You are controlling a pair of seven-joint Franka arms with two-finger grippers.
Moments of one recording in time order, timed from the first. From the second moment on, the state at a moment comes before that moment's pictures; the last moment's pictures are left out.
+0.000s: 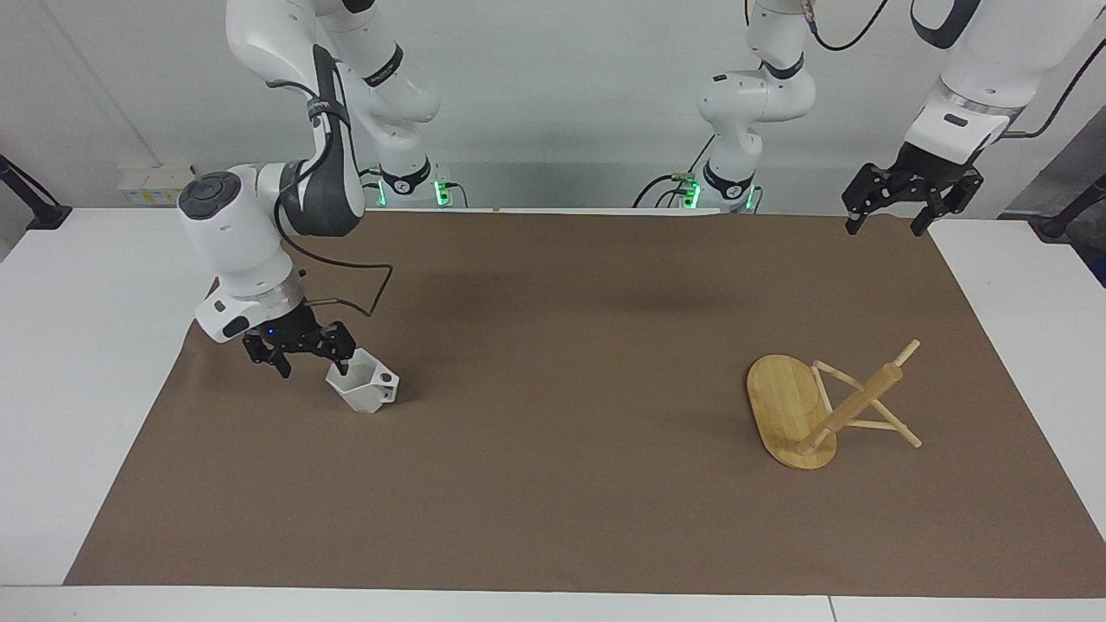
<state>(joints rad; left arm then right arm) 0.02 -0.08 -0.07 -1.63 -0.02 1.59 0.03 -0.37 0.24 0.35 -1.89 -0.05 2.25 -0.03</state>
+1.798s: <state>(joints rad) -0.01 -0.08 -0.09 -1.59 -0.06 1.54 -0.08 -0.35 0.30 0.35 -1.93 -0.05 2.34 -0.02</state>
